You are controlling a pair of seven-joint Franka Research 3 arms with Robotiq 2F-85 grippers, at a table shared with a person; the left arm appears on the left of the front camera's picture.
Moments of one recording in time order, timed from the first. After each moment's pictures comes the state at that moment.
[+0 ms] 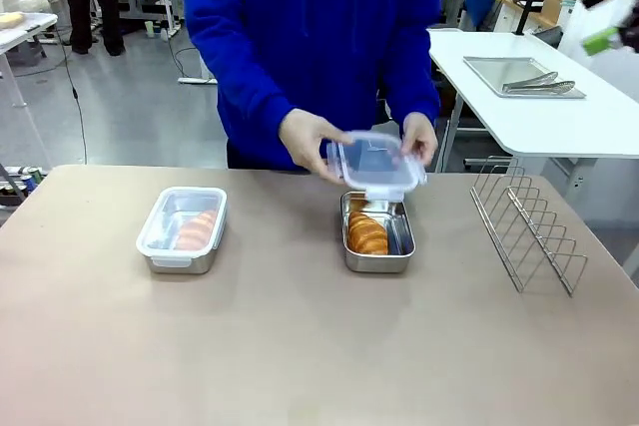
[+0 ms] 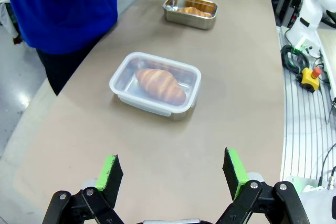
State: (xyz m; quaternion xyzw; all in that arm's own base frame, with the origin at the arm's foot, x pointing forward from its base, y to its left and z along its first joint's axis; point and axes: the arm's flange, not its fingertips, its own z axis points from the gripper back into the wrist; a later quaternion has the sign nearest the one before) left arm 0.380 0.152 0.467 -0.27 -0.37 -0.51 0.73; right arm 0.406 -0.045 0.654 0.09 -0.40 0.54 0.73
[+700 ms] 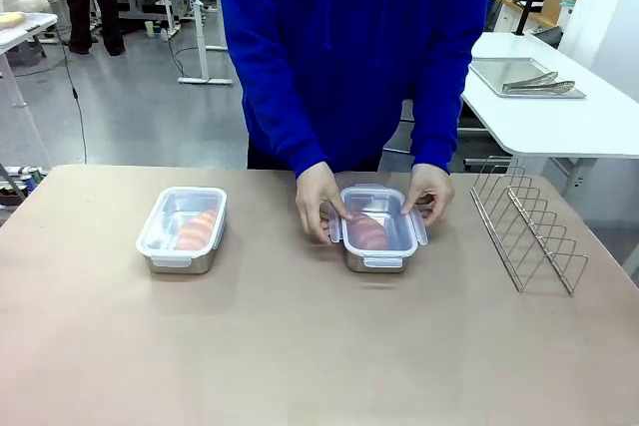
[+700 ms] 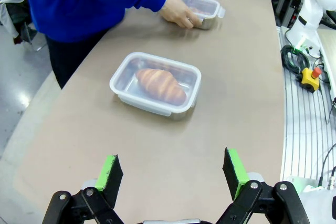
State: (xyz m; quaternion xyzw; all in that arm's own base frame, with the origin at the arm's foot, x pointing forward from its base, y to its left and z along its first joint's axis) left arm 0.380 0.152 0.467 -0.27 -0.37 -0.51 0.73; right arm 0.364 -0.171 0.558 0.25 -0.41 0.40 0.78
